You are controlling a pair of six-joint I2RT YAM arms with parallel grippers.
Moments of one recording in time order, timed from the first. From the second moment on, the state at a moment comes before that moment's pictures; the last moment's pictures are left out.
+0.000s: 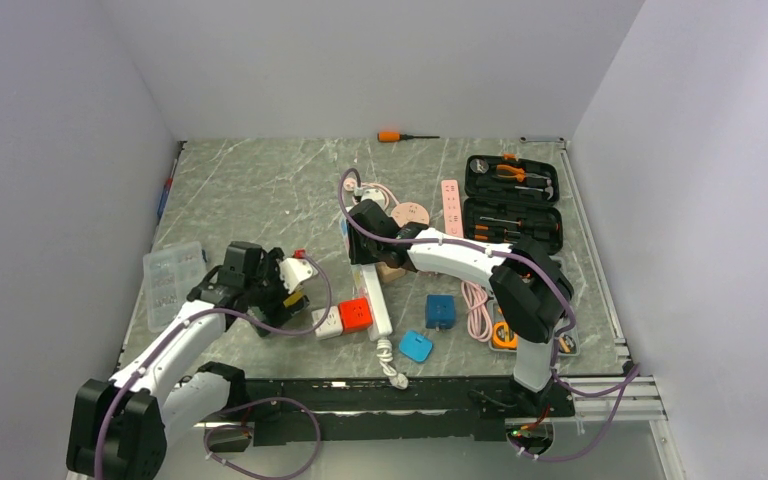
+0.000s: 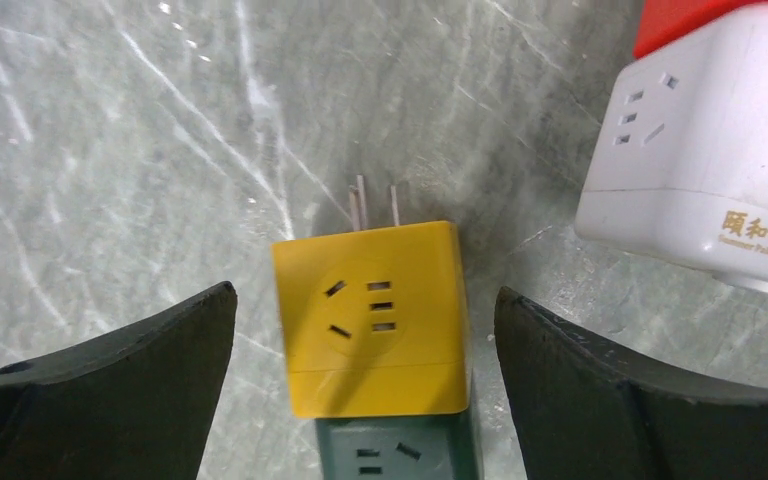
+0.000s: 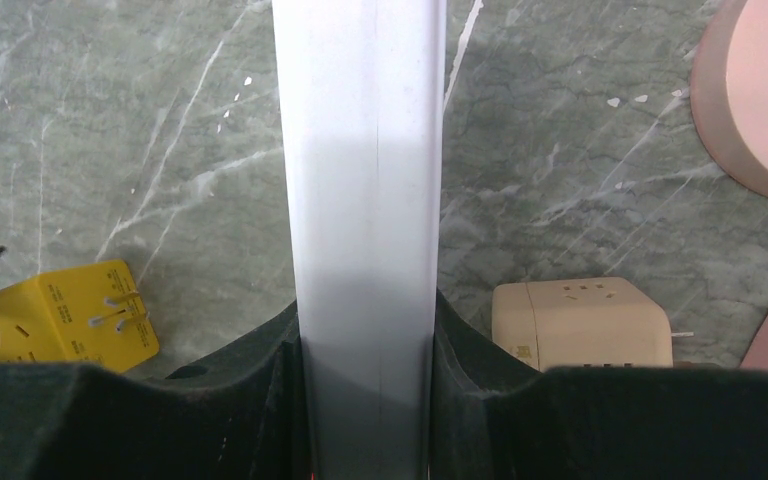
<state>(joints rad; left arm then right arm) -0.26 0.98 0.49 -0.40 0.35 0.70 0.87 1.85 1.30 -0.24 0.20 0.57</state>
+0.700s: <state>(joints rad) -0.57 0.99 0.87 -0.63 0.49 0.66 0.90 1.85 1.41 -0.30 0.18 0.59</state>
